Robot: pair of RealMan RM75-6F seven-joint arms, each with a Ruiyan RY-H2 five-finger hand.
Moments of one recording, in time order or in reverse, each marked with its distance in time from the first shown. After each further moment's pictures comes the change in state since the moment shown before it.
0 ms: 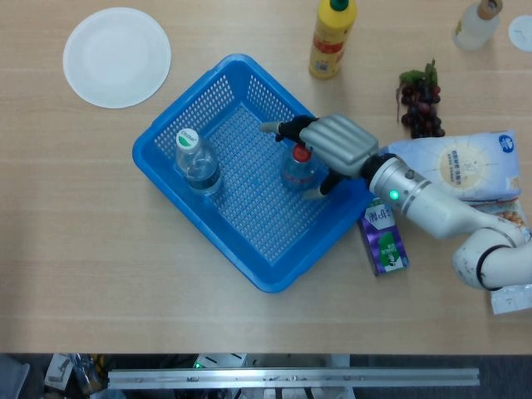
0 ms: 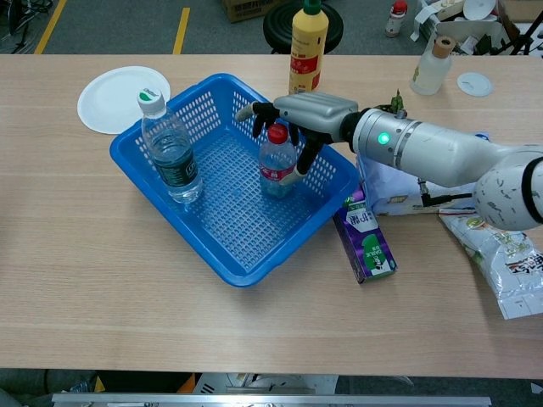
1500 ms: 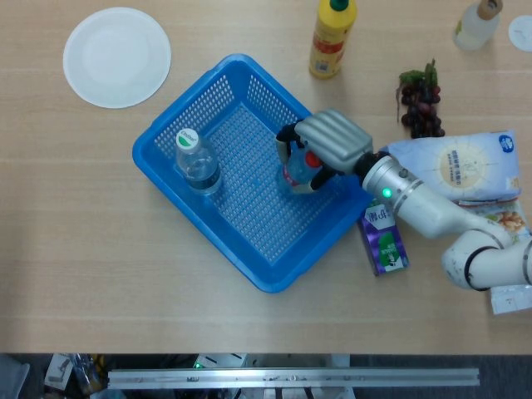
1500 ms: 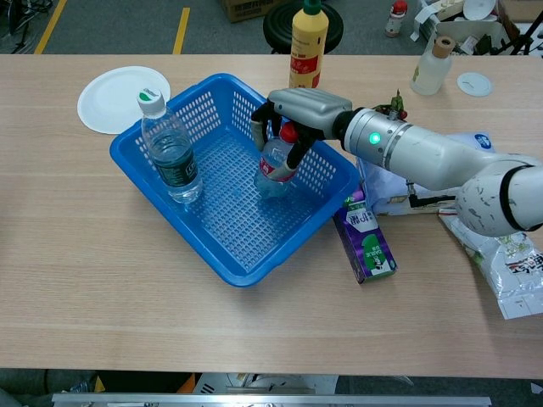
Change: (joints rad) left arm 0.003 0.004 -0.005 0.000 -0.009 -0.007 -0.013; right arm -0.002 -0.048 0.014 0.046 -0.001 0.056 0.036
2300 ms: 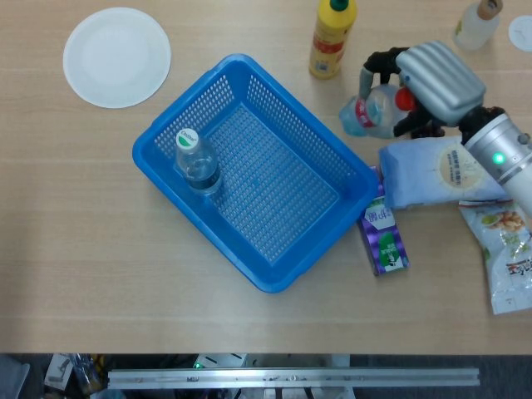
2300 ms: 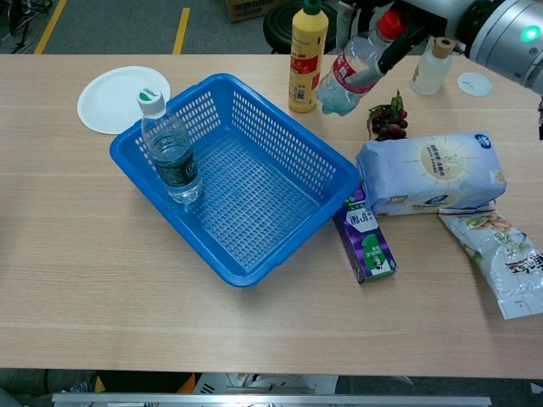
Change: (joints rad) left arm -0.010 -0.003 0.000 -0.005 0.018 -0.005 0.008; right arm -0.129 0.433 0.053 -0.295 0.011 0.131 0.068
